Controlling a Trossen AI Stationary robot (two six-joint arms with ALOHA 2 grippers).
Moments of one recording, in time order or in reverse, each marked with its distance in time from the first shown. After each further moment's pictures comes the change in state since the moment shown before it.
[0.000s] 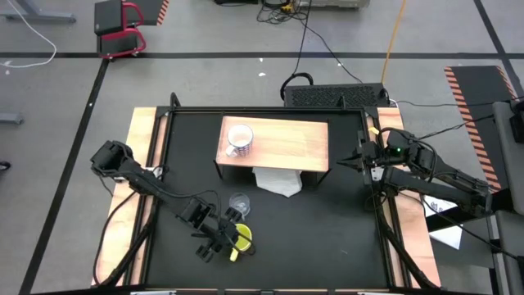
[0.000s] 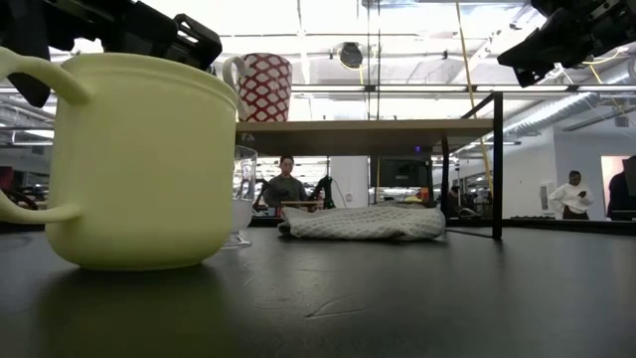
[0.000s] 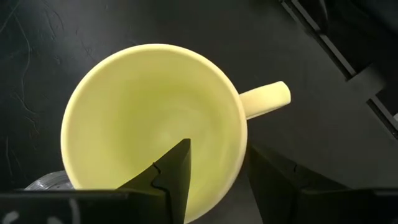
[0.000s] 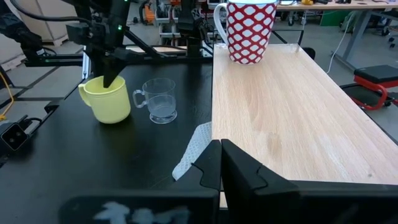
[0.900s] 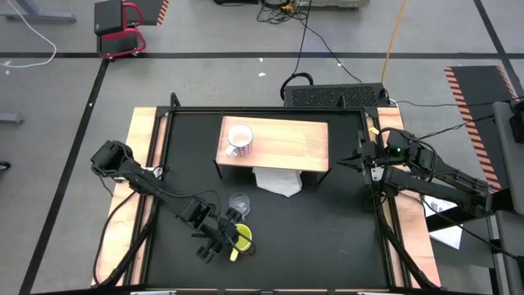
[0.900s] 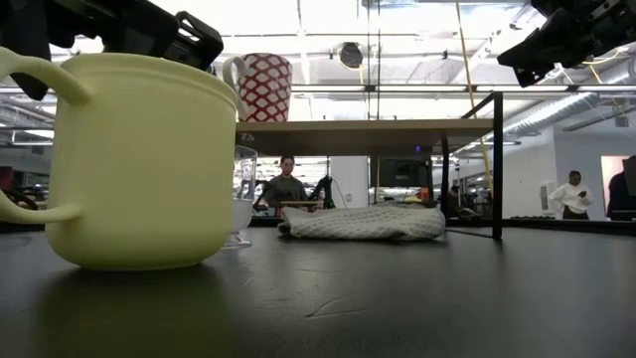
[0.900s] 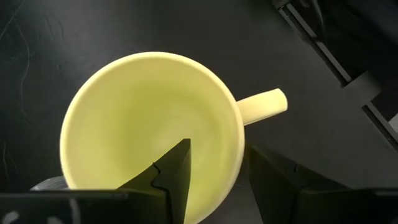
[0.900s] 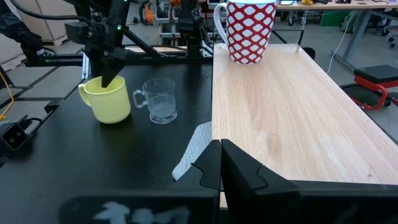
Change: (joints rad) left arm 0.000 0.000 0.000 0.016 0.011 -0.006; right arm 0.000 0.000 0.000 0.000 0.000 0.000
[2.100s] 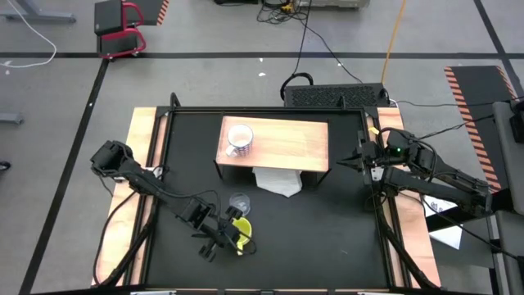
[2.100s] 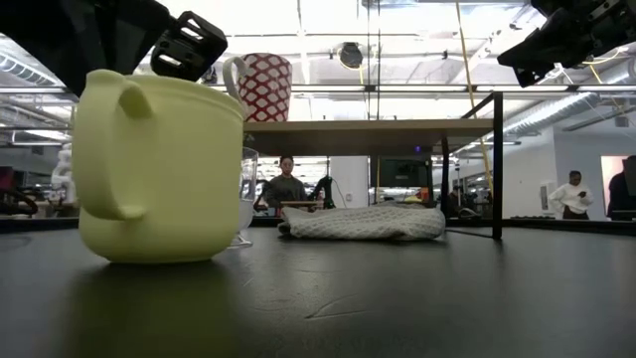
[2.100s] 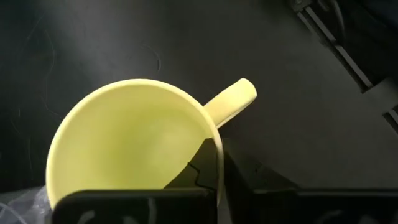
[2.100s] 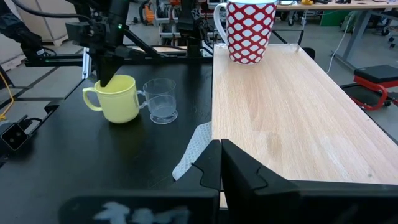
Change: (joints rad) left arm -0.001 0.000 0.001 0.004 -0.059 -0.019; right arm 0.000 0.000 0.000 0.000 0.000 0.000
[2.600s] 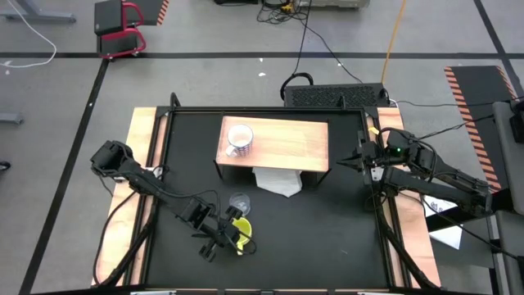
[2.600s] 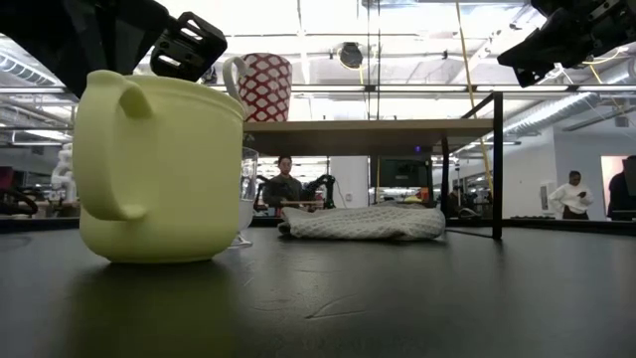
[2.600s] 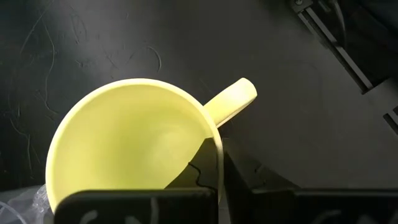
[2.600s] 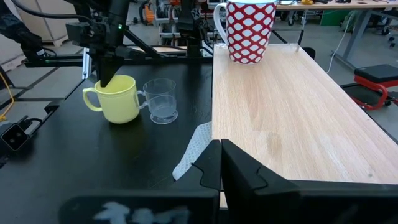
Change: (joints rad) left arm -0.001 0.000 0.000 0.000 0.001 -0.006; right arm 0.000 0.000 0.000 0.000 0.000 0.002
